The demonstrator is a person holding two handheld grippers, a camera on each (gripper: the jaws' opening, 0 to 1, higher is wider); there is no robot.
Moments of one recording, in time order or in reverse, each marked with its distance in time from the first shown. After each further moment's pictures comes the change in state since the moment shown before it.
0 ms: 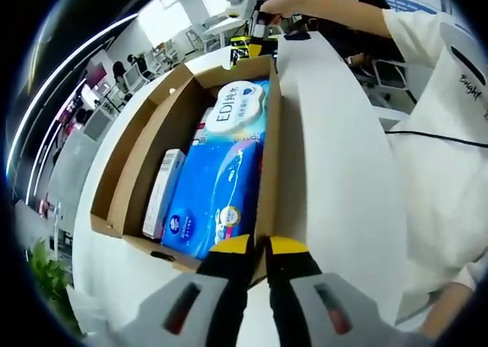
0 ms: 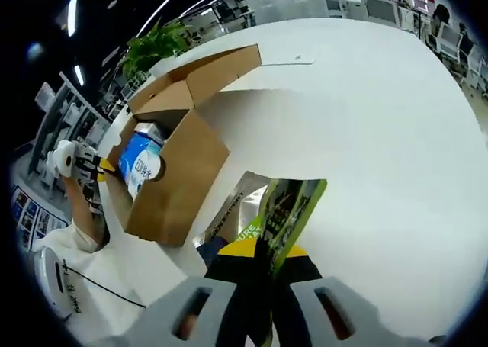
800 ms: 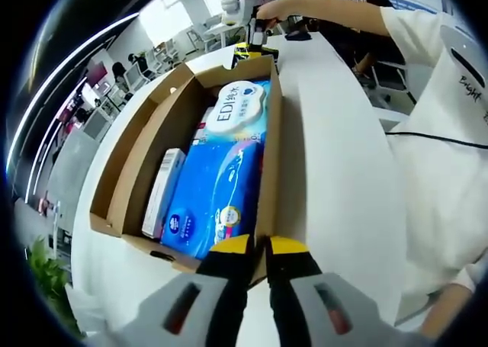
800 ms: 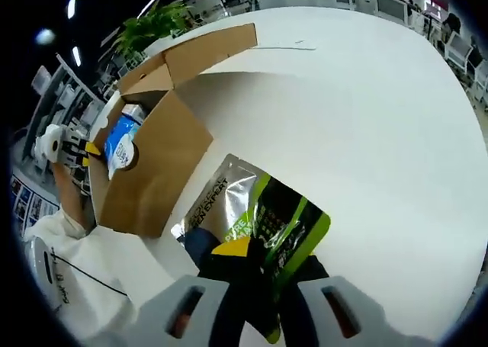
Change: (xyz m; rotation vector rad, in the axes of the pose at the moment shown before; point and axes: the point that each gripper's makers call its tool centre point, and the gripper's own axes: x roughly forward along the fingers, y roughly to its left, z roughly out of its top) left arm 0.000 0.000 0.000 -0.007 -0.003 0.000; right arm 0.016 -0.029 0.001 -0.053 0.098 -0.038
